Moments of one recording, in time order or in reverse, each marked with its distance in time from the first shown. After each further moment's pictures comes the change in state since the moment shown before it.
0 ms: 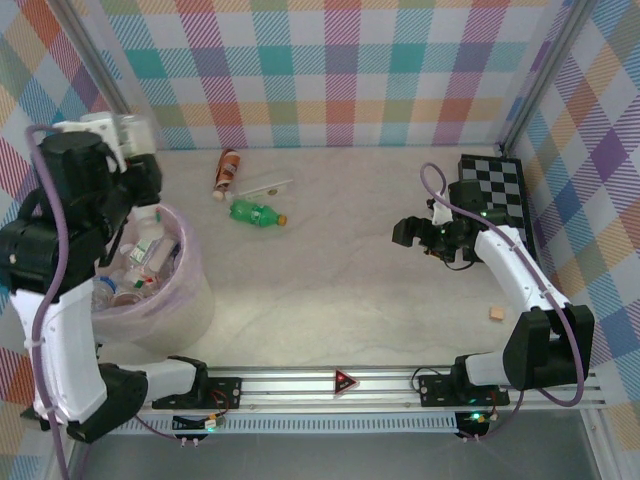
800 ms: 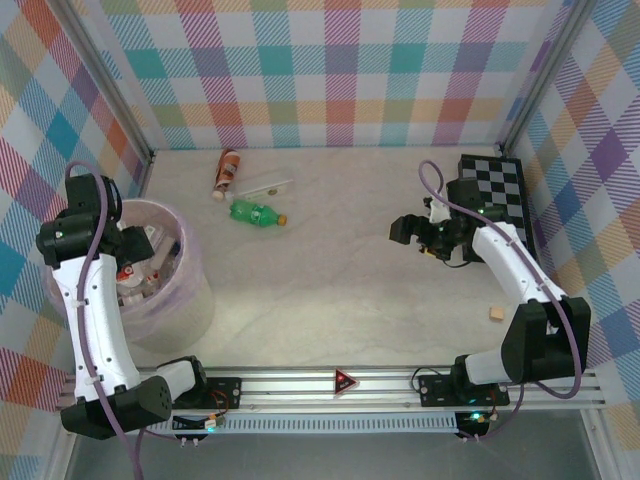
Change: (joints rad) left arm 0.471 -0.091 -0.615 -0.097 0.133 0.050; right arm 0.000 0.040 0.010 0.022 -0.052 0.000
